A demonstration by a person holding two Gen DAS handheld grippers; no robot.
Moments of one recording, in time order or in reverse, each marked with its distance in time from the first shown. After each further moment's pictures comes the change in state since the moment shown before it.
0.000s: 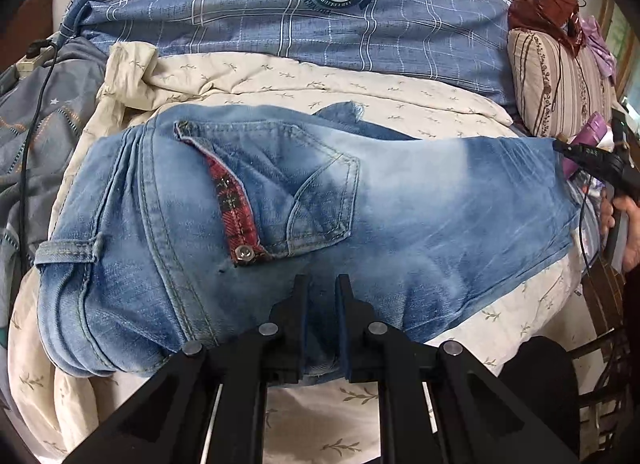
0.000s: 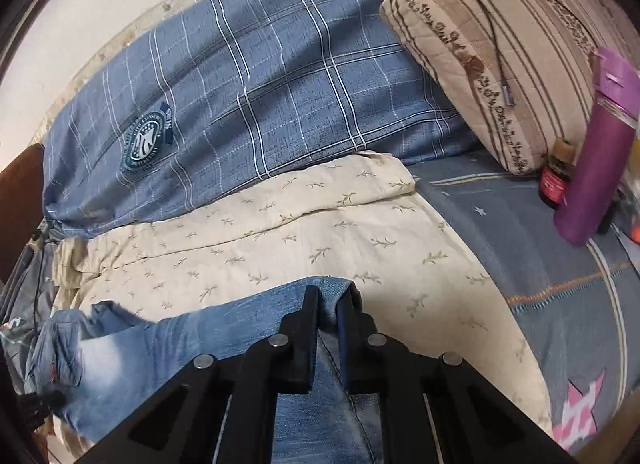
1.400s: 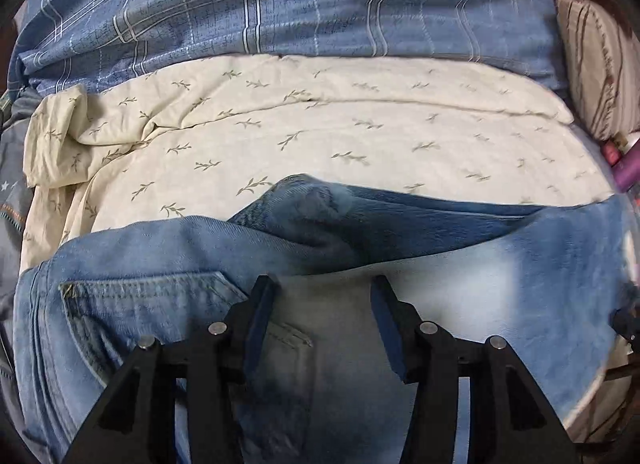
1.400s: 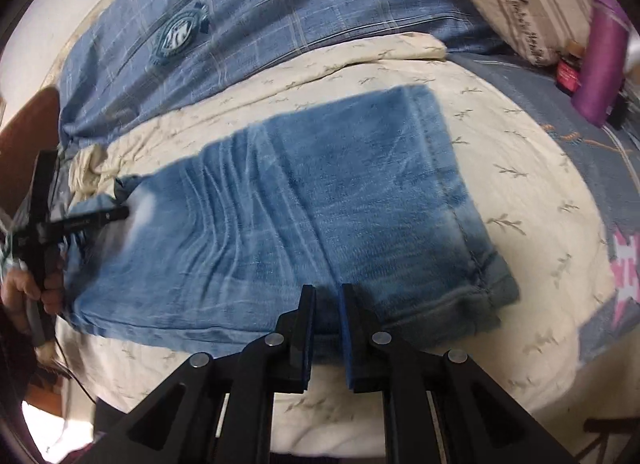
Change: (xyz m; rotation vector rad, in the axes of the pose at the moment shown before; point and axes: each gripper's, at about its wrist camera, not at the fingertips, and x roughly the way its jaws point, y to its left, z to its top) left arm 0.098 -0.047 0.117 0.024 0.129 0.122; right arm -0.030 0.031 -0.108 0.002 0.249 0.076
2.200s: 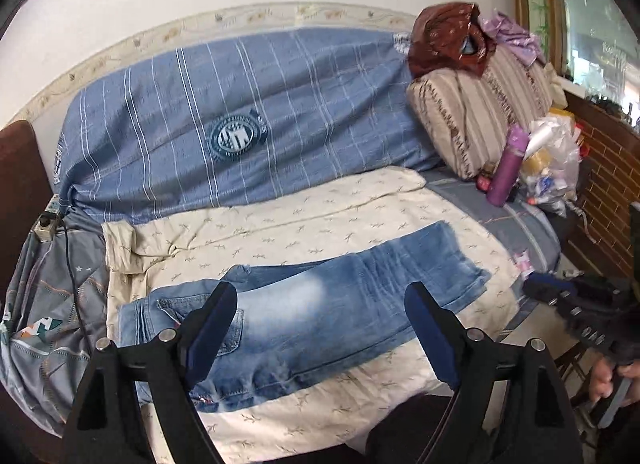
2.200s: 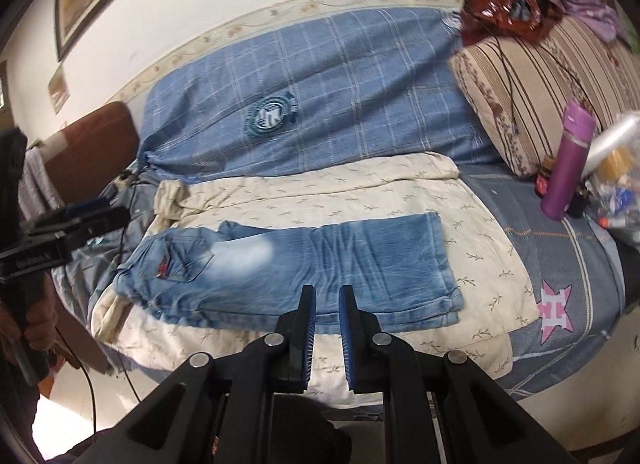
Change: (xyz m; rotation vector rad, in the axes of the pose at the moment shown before) left arm -0.287 -0.093 -0.063 0.187 -0.385 -0.071; right arm -0.181 0.072 -0.036 -0.176 -0.263 0.065
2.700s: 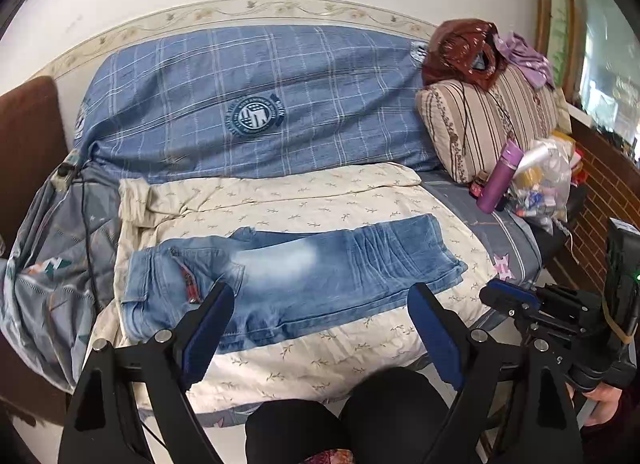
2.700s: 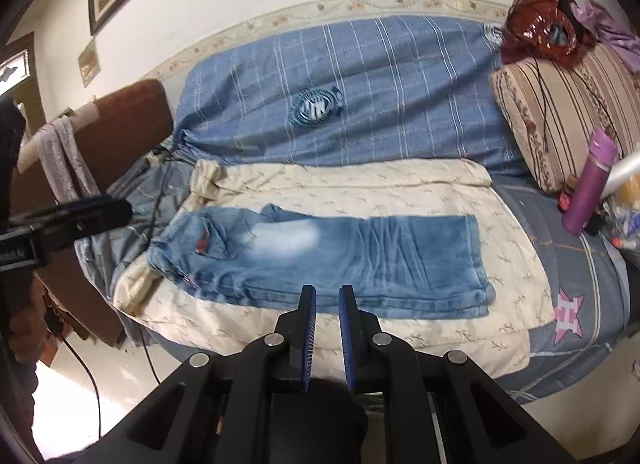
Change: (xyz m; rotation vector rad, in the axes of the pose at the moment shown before) left arm -0.056 0.009 -0.031 -0.126 0.036 -0.002; right arm -0.023 0.048 -0.010 -0.085 0.009 0.067
